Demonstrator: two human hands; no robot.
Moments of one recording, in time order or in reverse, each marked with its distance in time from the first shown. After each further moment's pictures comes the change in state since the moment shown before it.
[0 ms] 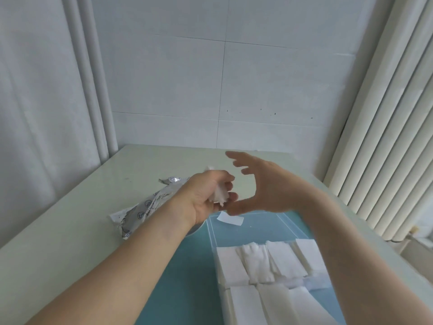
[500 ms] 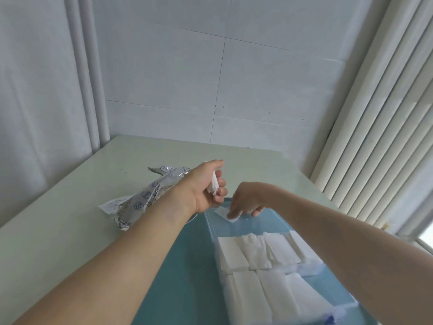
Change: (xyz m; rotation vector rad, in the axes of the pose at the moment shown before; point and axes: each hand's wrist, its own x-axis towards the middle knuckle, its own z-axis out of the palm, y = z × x) left_hand 0.020 -0.003 -0.019 -0.071 -0.060 -0.152; right_hand 0.068 0.038 0.058 -0.110 -0.430 0.485
